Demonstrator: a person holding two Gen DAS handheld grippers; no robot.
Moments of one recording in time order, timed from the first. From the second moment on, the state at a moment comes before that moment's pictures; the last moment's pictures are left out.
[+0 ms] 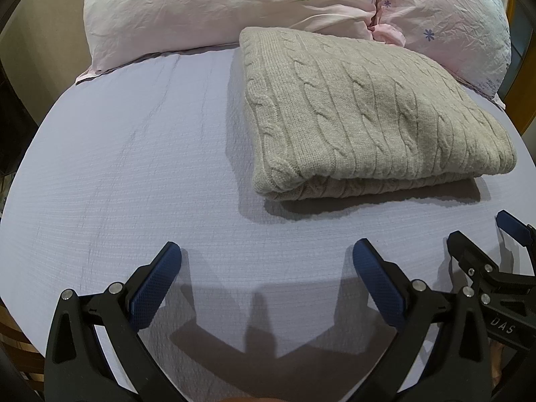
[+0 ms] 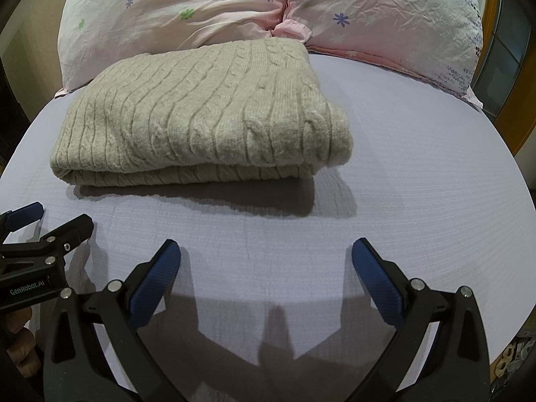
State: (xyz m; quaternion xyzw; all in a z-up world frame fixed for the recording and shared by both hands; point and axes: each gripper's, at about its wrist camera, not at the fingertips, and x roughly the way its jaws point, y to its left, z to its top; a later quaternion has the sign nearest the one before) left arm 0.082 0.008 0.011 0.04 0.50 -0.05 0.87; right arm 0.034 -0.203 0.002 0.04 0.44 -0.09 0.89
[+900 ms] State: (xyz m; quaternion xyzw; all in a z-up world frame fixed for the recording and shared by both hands) left arm 0.081 0.008 0.011 0.04 0.49 -0.05 0.87; right arm 0.036 -0.203 0.004 0.04 0.44 -0.09 0.89
